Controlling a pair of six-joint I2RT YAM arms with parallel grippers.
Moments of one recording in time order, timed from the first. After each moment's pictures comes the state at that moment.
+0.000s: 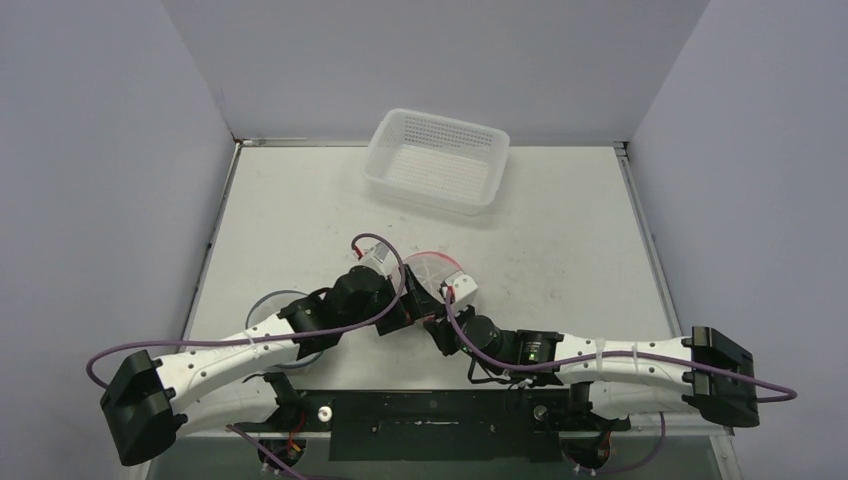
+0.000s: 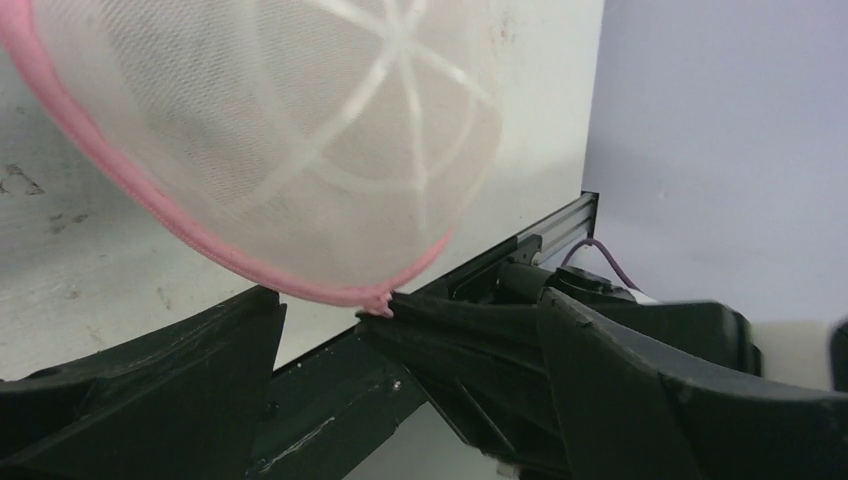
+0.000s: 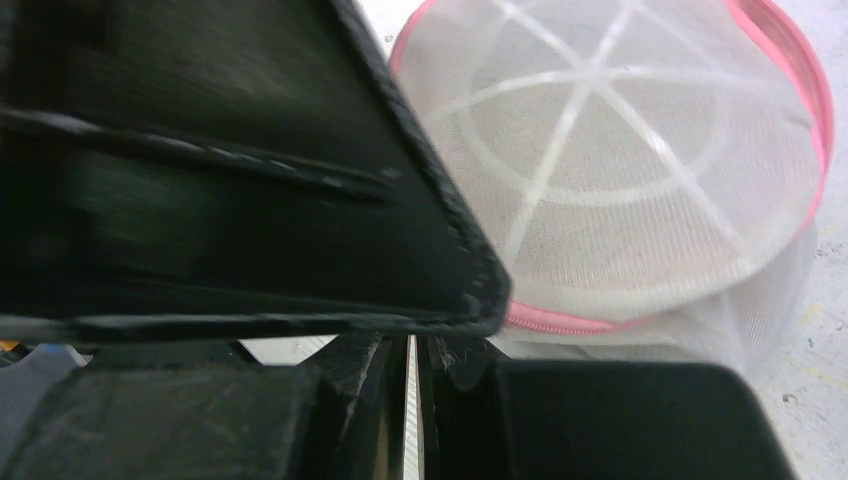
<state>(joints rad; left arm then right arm) -0.94 1.01 0.63 -0.17 0.02 -1.19 1.30 1.09 0.53 0.10 0.46 0.47</state>
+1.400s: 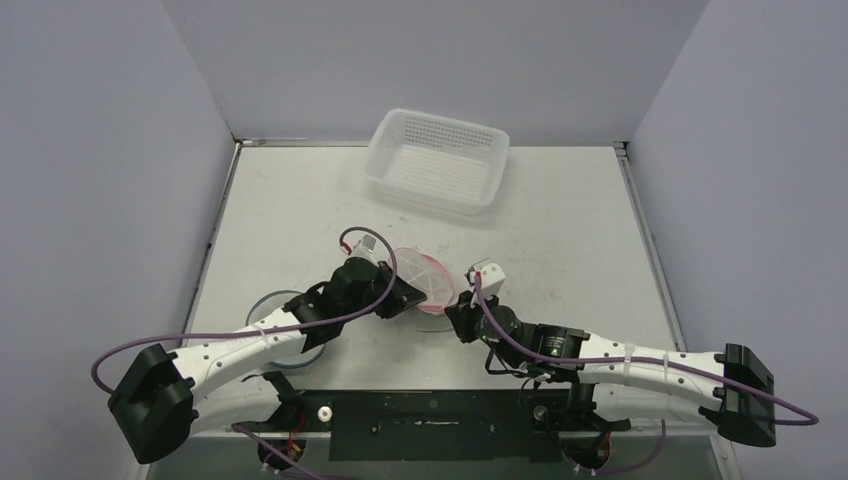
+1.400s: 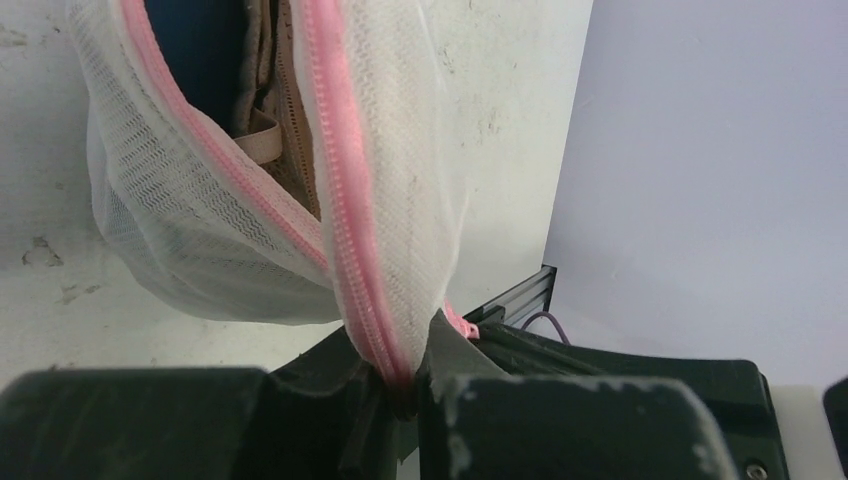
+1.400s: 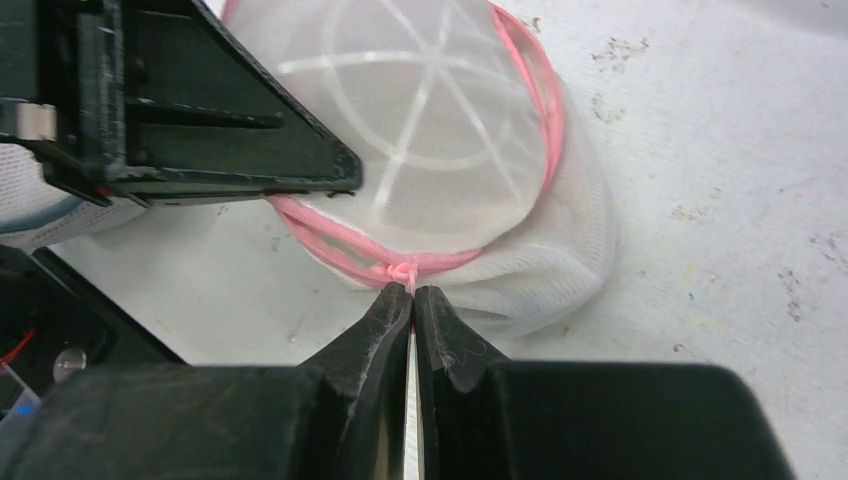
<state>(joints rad) -0.85 1.09 0.59 -0.03 -0.01 -1.30 1.22 0.94 0.53 -0.04 0.50 0.50</state>
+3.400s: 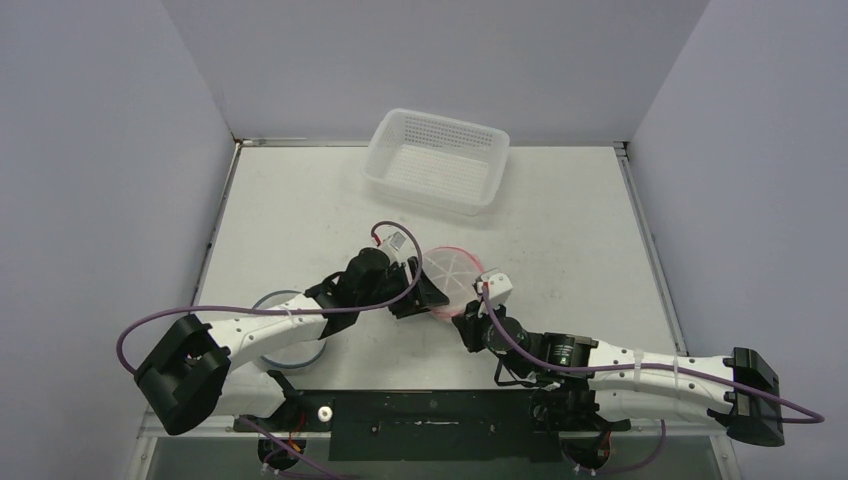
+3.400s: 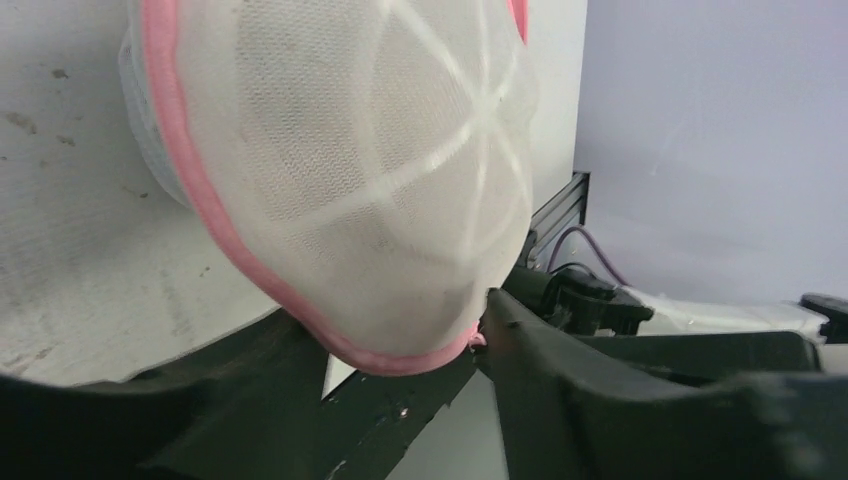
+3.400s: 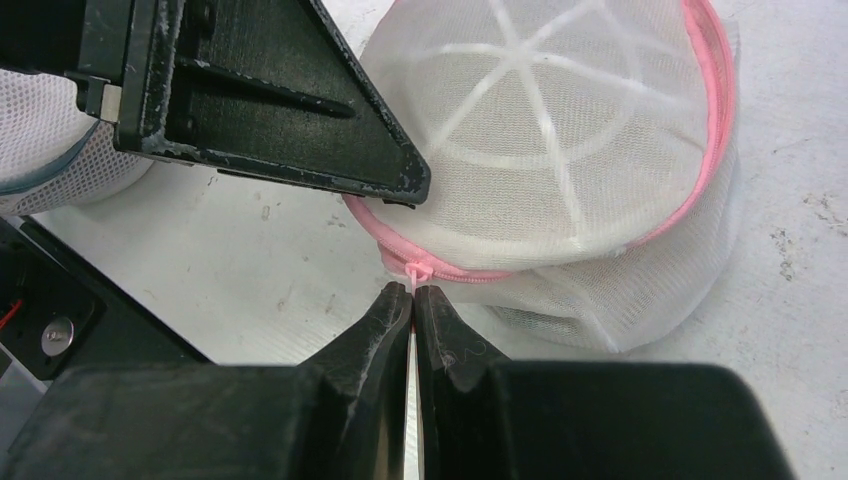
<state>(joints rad) -0.82 1.29 0.63 0.12 0.25 -1.11 1.27 0.86 0.47 -0.10 0.54 0.54</state>
